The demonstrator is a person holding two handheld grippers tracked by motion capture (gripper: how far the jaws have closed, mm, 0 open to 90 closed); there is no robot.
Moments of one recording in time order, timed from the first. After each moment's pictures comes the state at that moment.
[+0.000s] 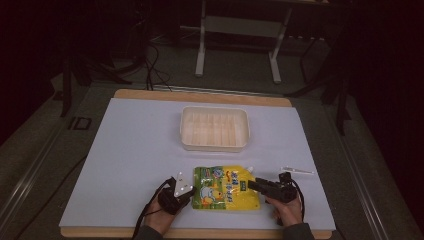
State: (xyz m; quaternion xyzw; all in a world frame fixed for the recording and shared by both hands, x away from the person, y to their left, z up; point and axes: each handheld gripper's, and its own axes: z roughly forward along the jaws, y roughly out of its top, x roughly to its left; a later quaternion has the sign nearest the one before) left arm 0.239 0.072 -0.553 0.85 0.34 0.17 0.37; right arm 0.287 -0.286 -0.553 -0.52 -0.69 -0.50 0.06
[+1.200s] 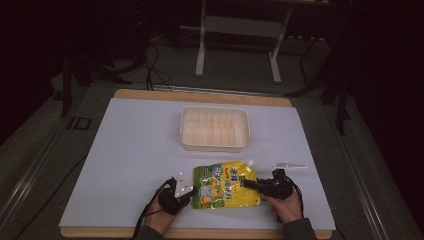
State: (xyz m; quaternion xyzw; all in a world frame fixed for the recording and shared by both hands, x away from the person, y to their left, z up) left arm 0.238 0.071 -0.553 0.85 0.34 0.17 0.37; right arm 0.289 -0.264 -0.529 -0.46 -0.75 -0.48 0.06
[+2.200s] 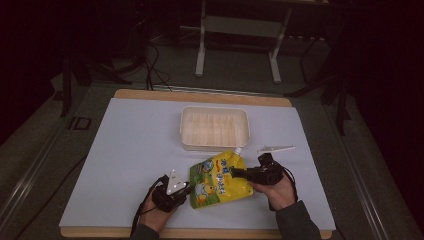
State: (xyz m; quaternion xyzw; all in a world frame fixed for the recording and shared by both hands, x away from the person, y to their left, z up) left arm 0.241 0.091 -0.547 0.83 0.36 0.18 0.39; right arm 0.299 -0.213 -0.463 -0.42 -0.78 -0.46 0.06
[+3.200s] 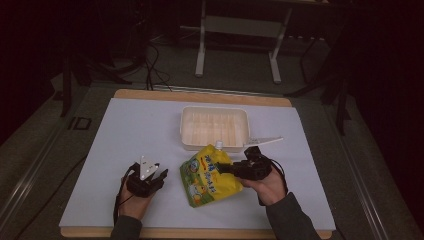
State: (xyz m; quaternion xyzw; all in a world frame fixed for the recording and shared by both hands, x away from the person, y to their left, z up) left arm 0.264 0.153 -0.539 0.77 0.45 0.26 0.37; right arm 0.295 -0.173 -0.427 -0.37 -0.80 -0.46 0.06
